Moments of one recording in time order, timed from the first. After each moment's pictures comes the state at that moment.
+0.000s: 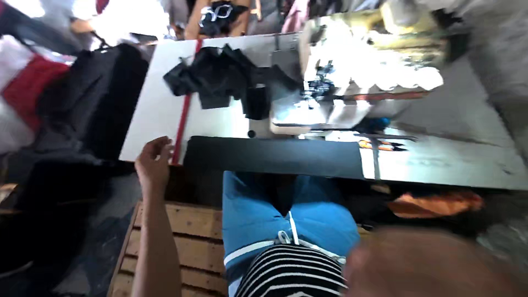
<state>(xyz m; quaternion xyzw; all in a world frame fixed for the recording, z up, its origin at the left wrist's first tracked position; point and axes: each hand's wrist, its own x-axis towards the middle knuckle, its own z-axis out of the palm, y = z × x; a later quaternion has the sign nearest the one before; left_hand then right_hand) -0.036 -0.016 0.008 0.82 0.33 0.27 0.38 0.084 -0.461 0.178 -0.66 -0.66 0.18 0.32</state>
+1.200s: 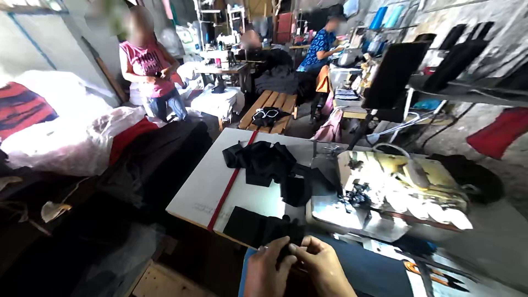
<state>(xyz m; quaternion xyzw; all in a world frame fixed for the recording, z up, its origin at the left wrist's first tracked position) 0.001 -0.195 0.034 0.86 0.16 0.30 0.38 0.117 -0.304 0.015 -0.59 -0.10 0.30 0.74</state>
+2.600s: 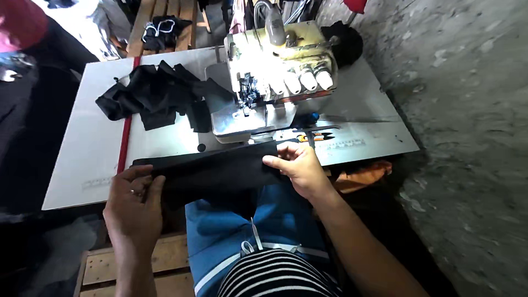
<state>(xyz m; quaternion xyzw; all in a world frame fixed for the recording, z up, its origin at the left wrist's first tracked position) -0.001 -0.158 0.061 0.87 0.23 0.28 0.34 0.158 -0.431 0.031 -0.63 -0.07 0.17 0.75</state>
